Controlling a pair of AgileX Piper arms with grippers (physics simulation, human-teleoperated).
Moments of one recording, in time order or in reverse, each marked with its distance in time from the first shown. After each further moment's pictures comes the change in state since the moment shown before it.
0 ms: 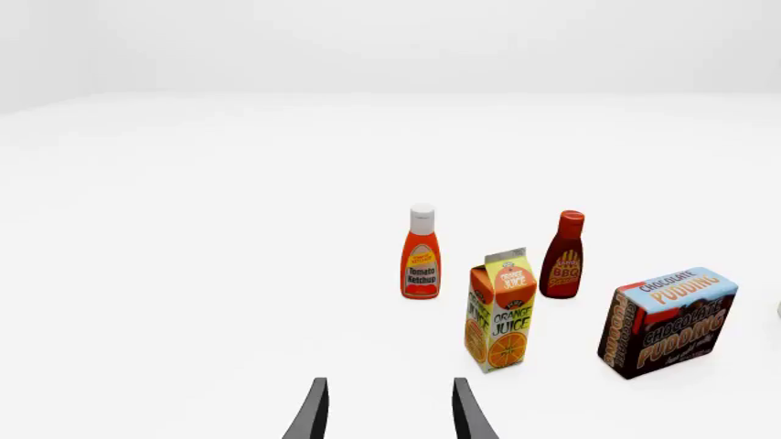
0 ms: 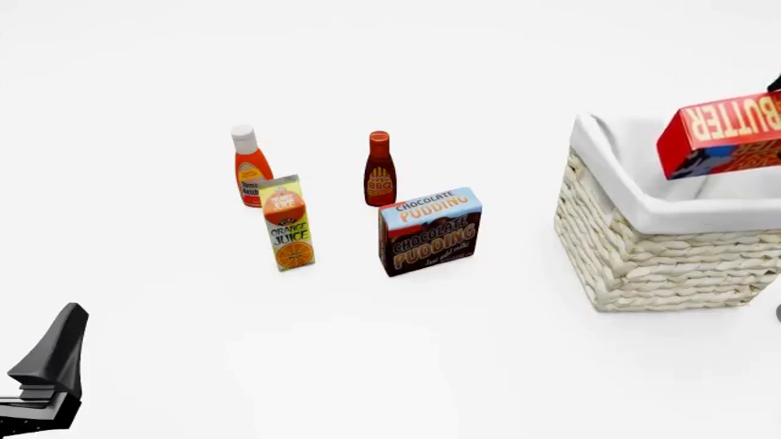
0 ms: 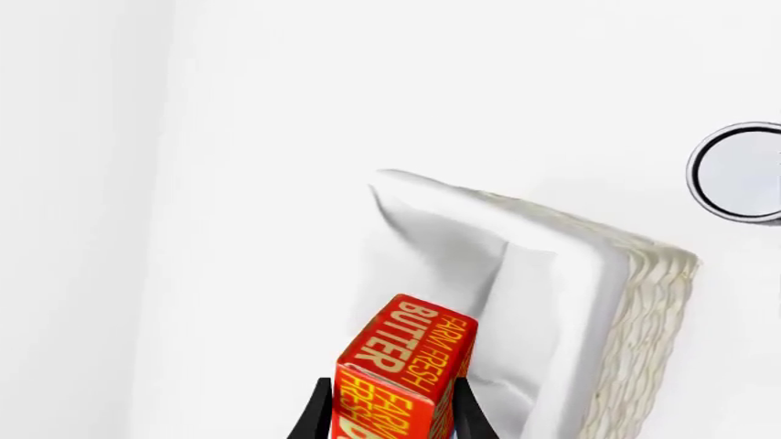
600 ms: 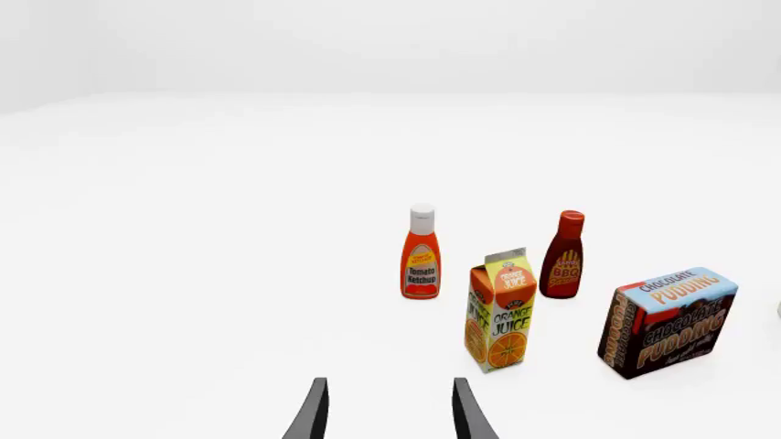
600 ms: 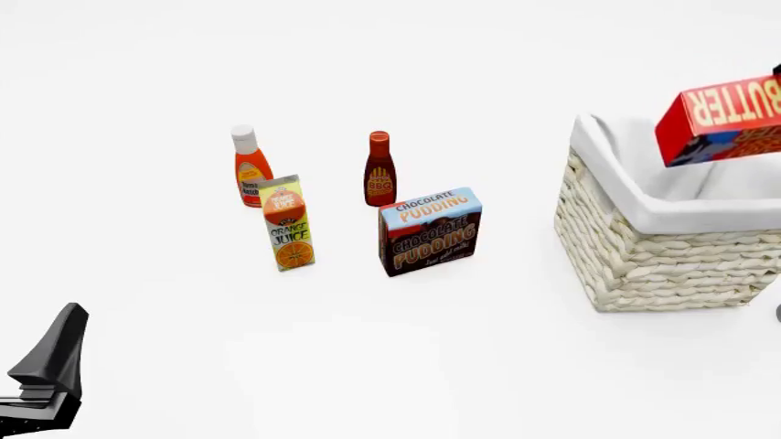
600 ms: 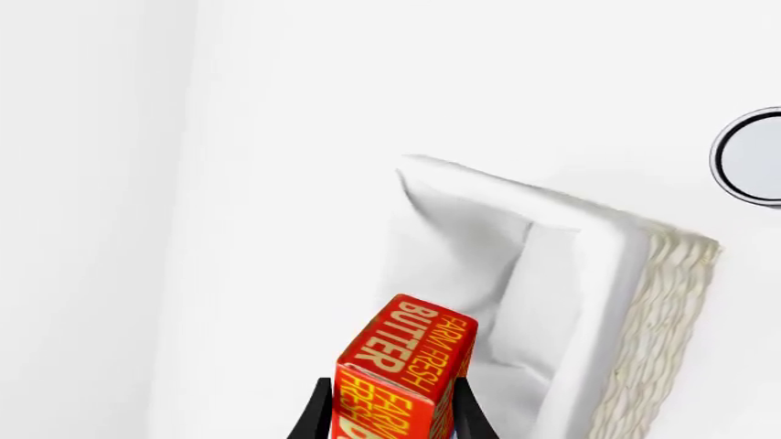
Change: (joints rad) left arm 0.000 0.000 0.000 0.000 0.000; right arm 0.028 -0.052 -0.019 0.037 0.017
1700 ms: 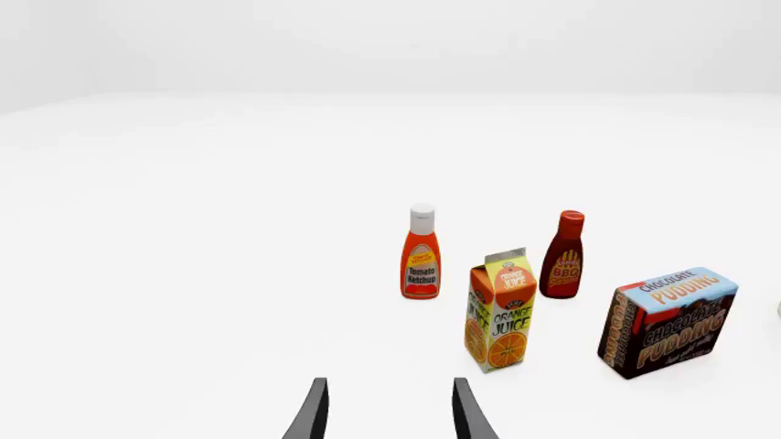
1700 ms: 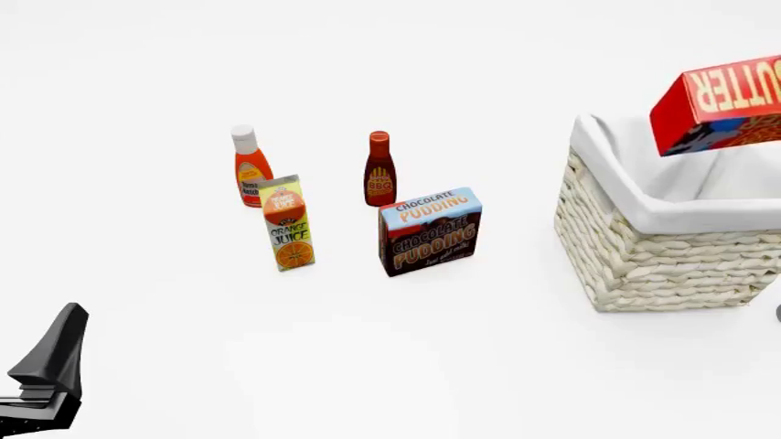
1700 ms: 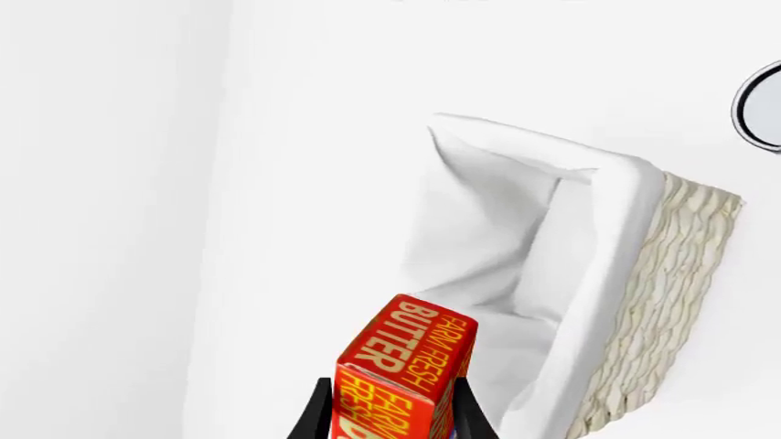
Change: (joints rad) left arm 0.000 0.000 0.000 0.000 0.000; right arm 0.063 -0.141 0.012 0.083 0.044
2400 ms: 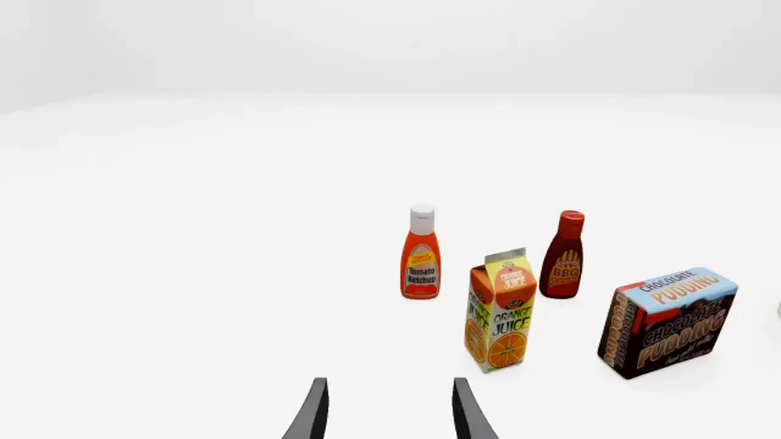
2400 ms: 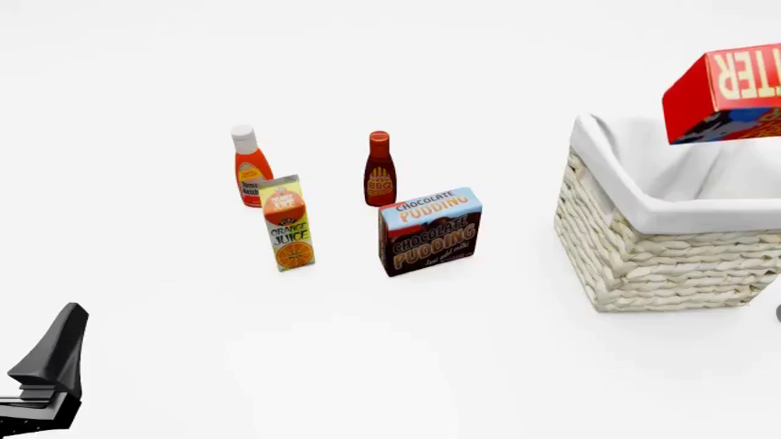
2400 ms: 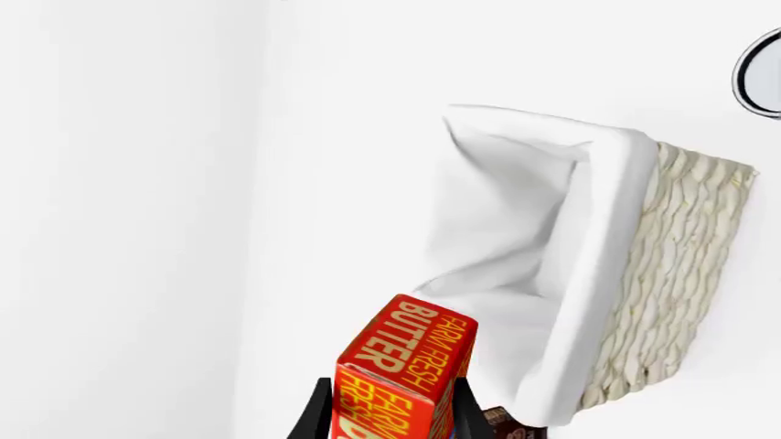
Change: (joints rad) left arm 0.000 0.000 0.000 0.000 0.000; right arm 0.005 -0.114 0.031 0.021 0.075
